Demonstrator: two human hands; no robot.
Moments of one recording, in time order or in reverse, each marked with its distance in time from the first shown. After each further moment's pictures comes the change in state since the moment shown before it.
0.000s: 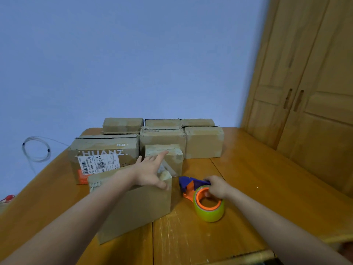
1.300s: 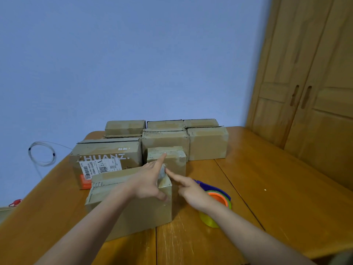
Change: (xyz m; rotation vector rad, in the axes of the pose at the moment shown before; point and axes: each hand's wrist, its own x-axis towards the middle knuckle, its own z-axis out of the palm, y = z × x) left_hand -0.012 -0.001 0.009 -0.118 0.067 0.045; right_hand -0.032 -0.080 0.026 0.698 -0.068 -0.548
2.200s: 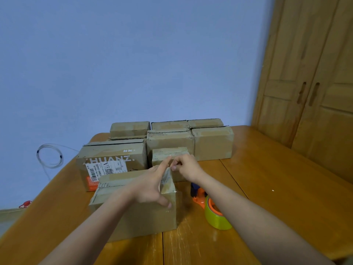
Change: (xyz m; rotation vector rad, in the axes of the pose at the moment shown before) left_hand -0.007 -0.006 -0.003 -0.082 -0.042 0.059; right_hand 0.071 -0.014 -0.019 -0.390 0.248 0.005
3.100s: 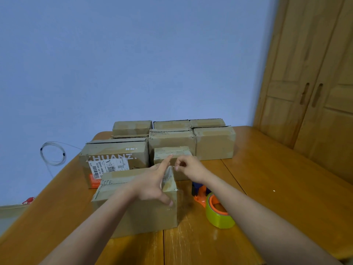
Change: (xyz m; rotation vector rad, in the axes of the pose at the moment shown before) left_hand -0.002 0.003 0.000 0.012 -0.012 -0.029; right_hand -0.006 0.007 -0.006 -0.002 -0.097 -0.055
